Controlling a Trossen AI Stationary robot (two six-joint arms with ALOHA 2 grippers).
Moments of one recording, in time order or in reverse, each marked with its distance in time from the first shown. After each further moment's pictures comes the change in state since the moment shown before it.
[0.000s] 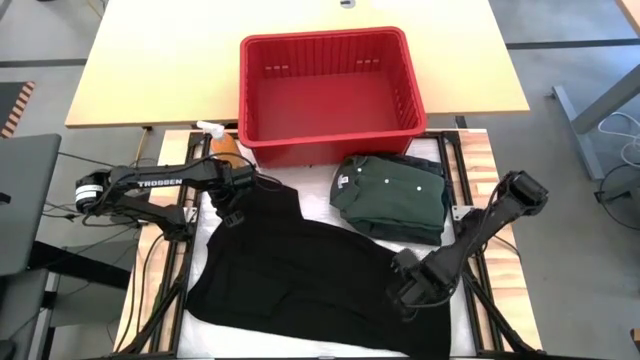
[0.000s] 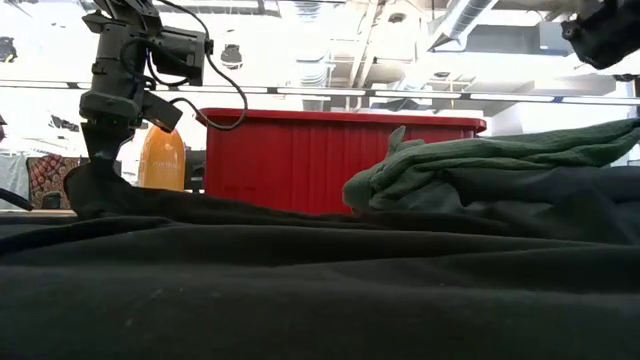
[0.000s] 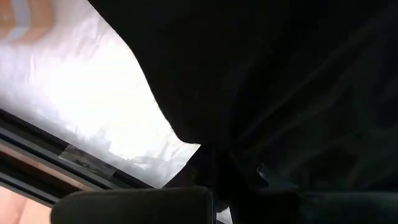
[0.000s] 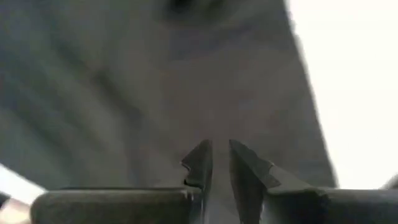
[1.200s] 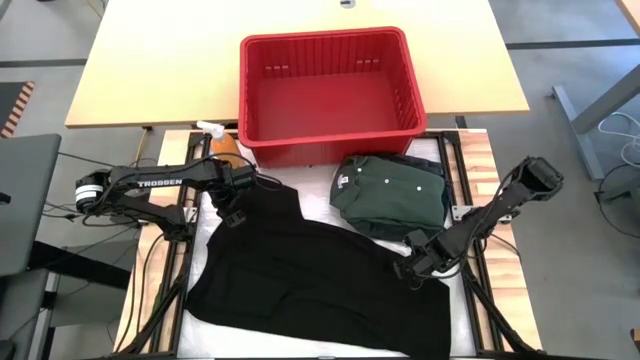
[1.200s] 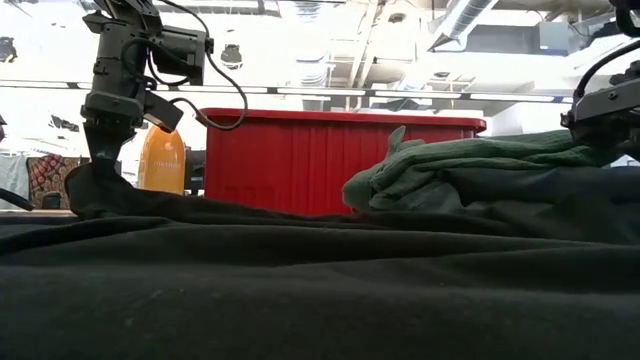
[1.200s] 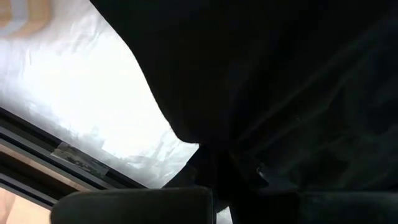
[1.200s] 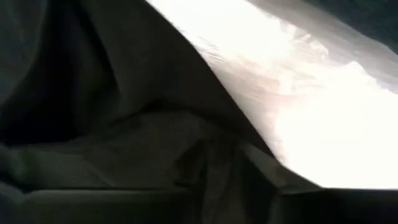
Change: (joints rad) left arm 0.000 0.000 0.000 0.012 0.009 -0.045; right arm -0.099 -0.240 -0.442 0.286 0.052 0.135
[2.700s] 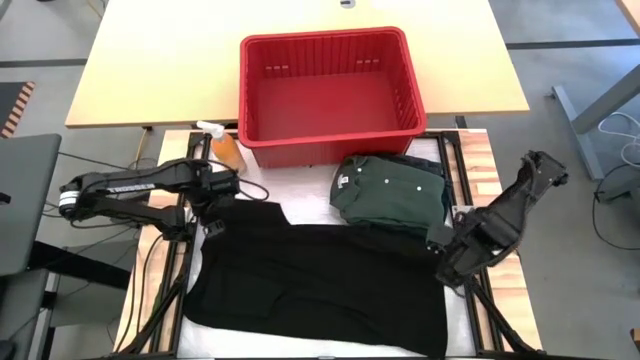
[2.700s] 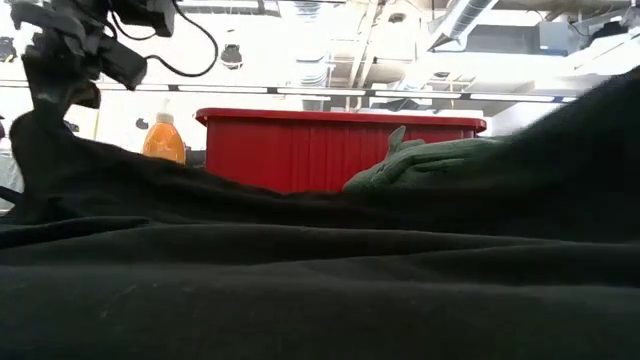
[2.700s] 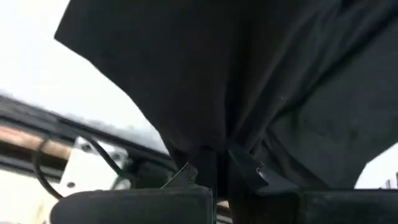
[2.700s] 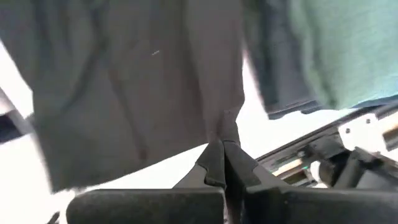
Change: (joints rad) left arm -0.110 -0.191 0.082 -0.262 0.209 -0.004; right arm 0.158 -0.101 0.615 -0.843 0.082 -0.627
